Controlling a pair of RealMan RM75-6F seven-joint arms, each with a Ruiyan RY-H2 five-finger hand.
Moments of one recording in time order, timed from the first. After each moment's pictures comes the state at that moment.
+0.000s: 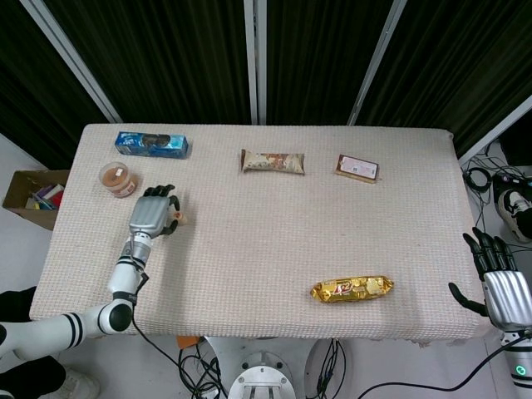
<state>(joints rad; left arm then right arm) -0.71 -1.55 -0.21 -1.41 0.82 1.00 0.48 0.06 -1.15 0.02 -1.47 -1.61 1.56 0.15</state>
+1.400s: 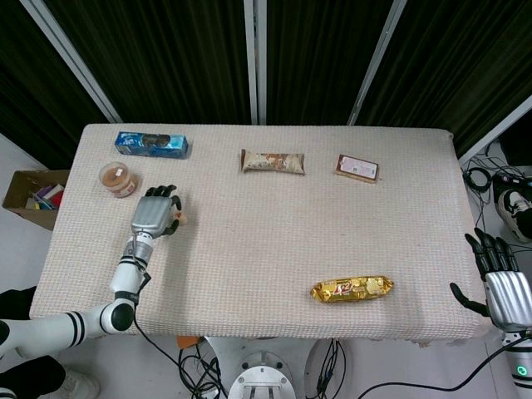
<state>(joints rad) -0.73 -1.55 -0.19 -1.41 0.79 1.01 0.51 0.05 -1.15 0.02 -1.46 -1.60 1.56 0.16</state>
